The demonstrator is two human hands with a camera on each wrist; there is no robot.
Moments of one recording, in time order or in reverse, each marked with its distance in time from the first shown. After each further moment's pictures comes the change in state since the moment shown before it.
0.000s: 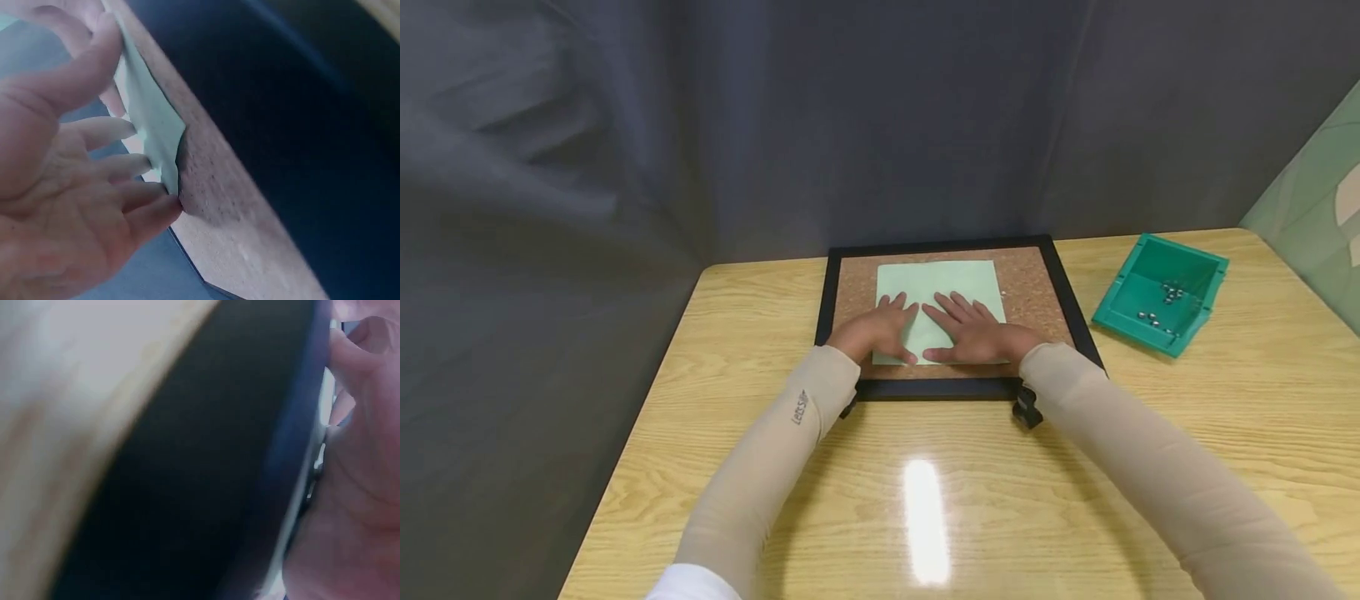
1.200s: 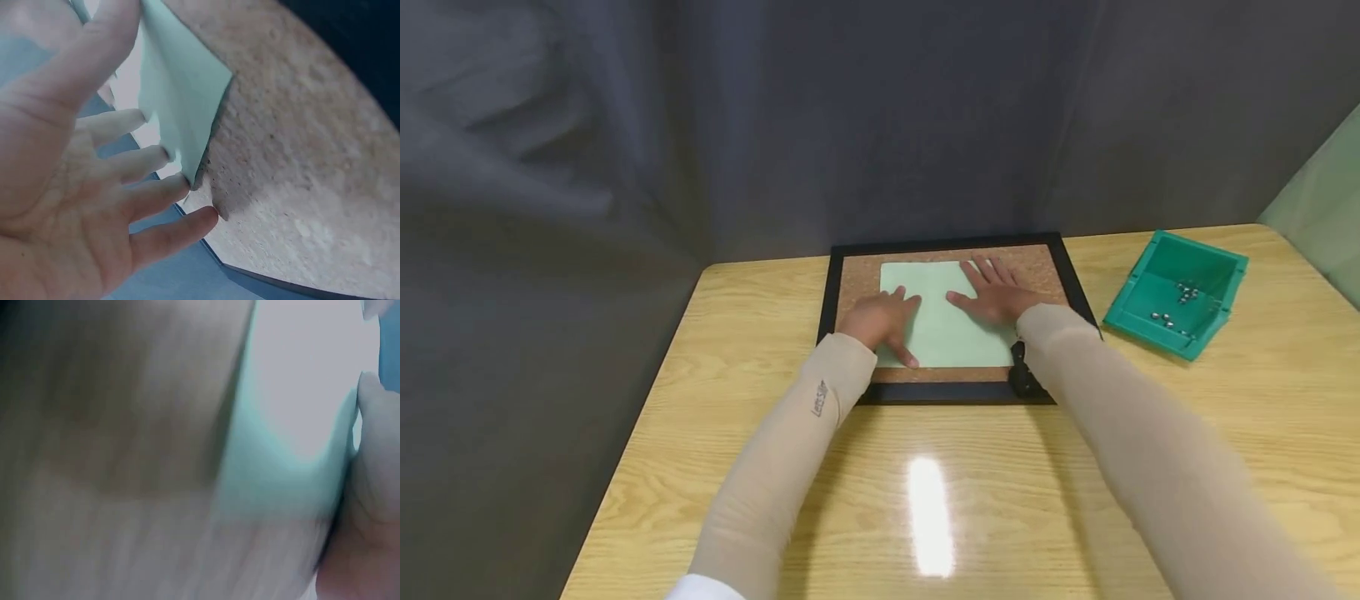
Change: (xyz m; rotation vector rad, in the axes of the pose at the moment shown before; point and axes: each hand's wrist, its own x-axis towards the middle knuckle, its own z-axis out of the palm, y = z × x) left_hand 0.001 0.007 -0.018 0.144 -0.017 -0.058; right_hand 0.029 0.055 -0.029 0.026 0.103 0.227
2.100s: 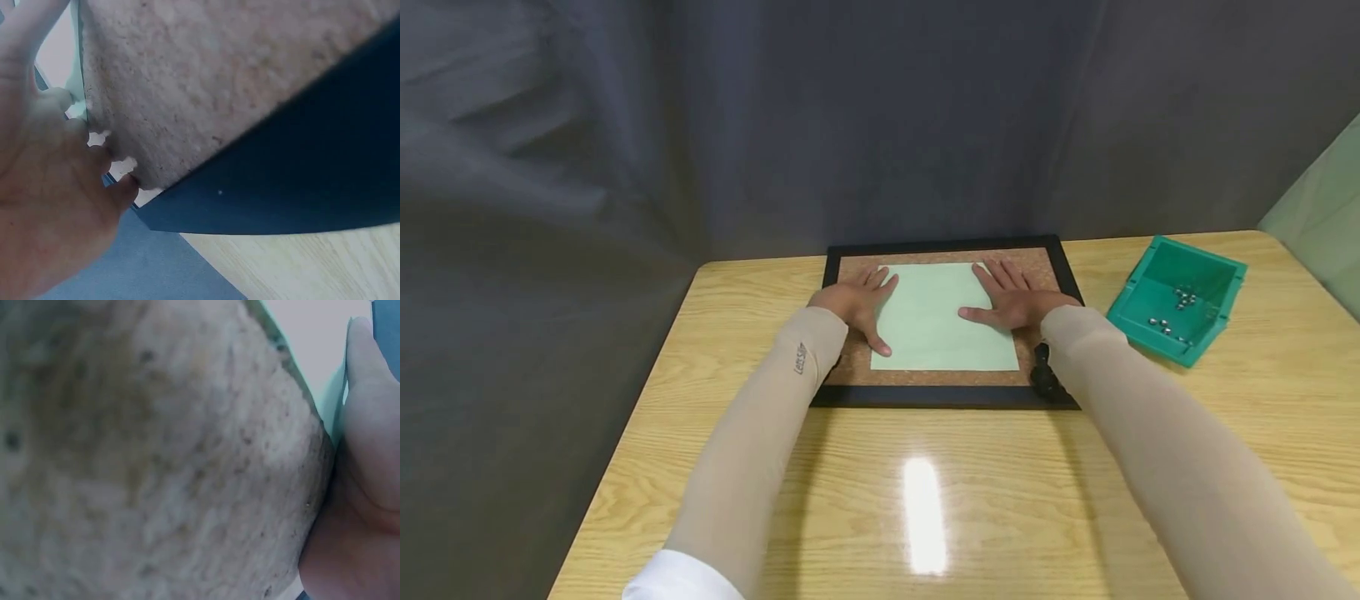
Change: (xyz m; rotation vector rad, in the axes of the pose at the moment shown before) left_hand 0.017 -0.053 -0.010 0.012 -0.073 0.127; right_hand -0.023 0.025 -0.009 -0.019 -0.089 -0.023
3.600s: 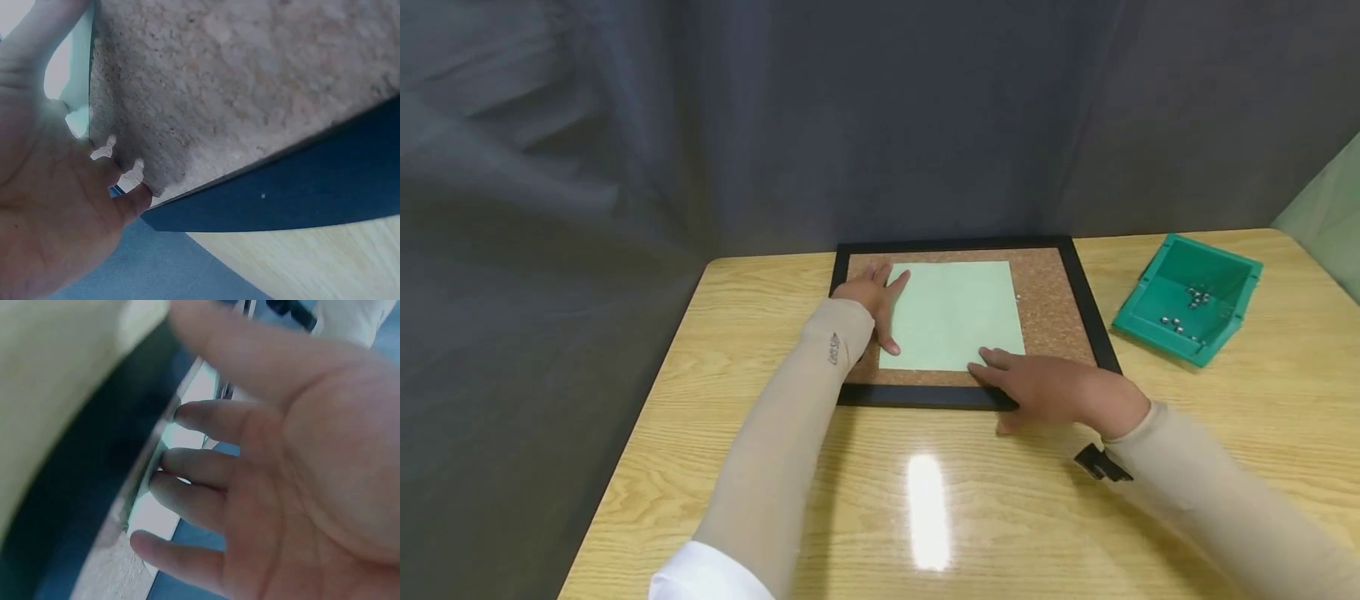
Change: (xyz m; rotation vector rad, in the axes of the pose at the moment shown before) left_hand -0.014 0.036 -0.002 -0.043 0.081 -0.174; right_hand -0.150 -0.078 0.025 -0.162 -0.118 -0.247
